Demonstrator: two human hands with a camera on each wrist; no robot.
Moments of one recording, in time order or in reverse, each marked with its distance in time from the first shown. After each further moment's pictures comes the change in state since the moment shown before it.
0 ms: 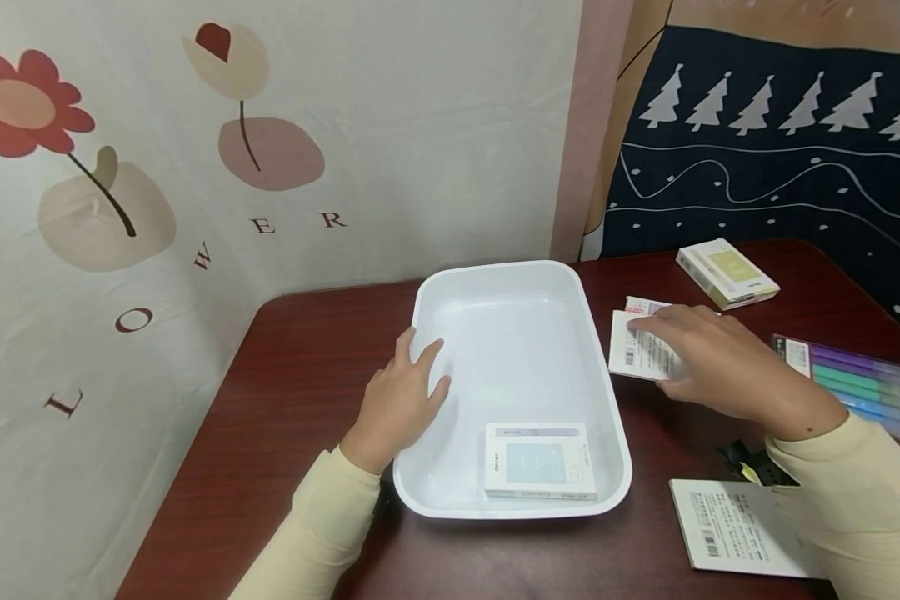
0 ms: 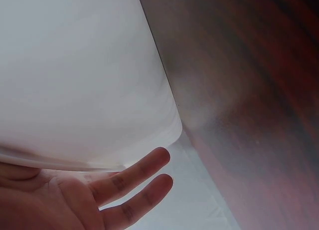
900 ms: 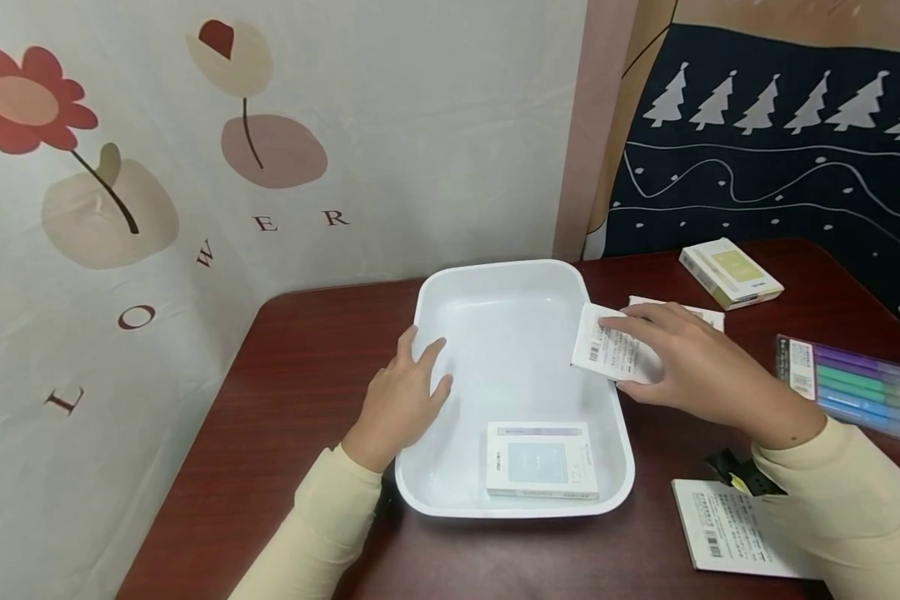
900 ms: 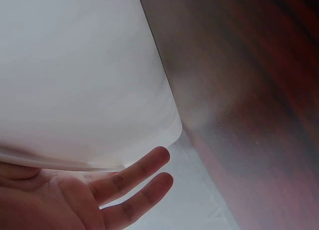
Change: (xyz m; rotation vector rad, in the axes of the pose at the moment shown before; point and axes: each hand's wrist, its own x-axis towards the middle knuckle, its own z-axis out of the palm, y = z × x) left_hand 0.000 -0.001 0.000 -0.003 0.018 0.022; right_hand 0.002 -0.021 0.003 0.104 0.123 -0.108
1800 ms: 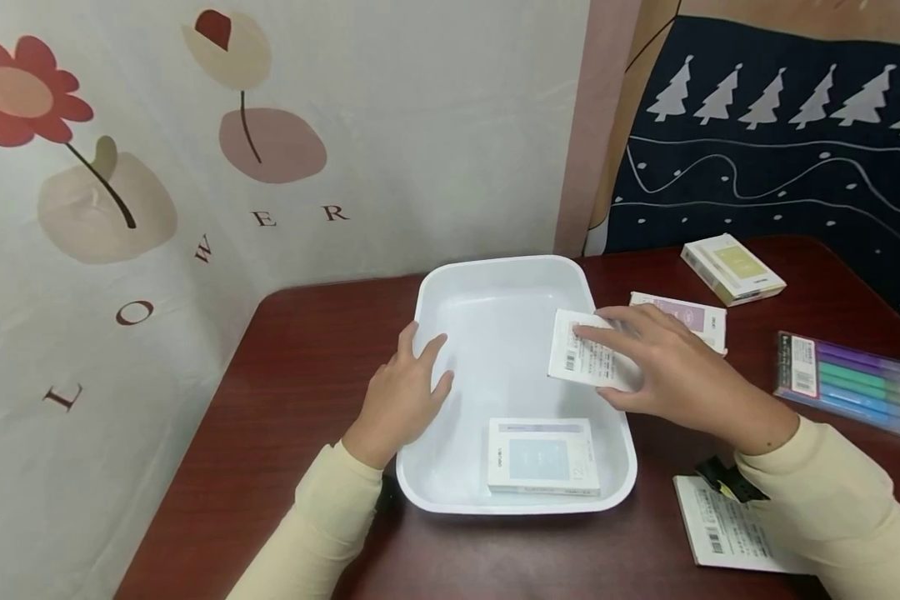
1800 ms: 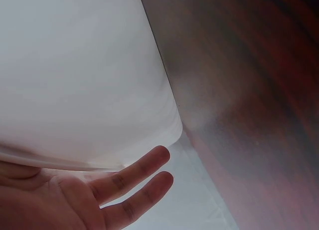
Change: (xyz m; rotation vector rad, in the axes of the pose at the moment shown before) left_hand 0.001 -0.001 0.000 -0.010 0.003 0.007; right_hand 0.005 -0.015 0.015 0.013 0.096 -0.144
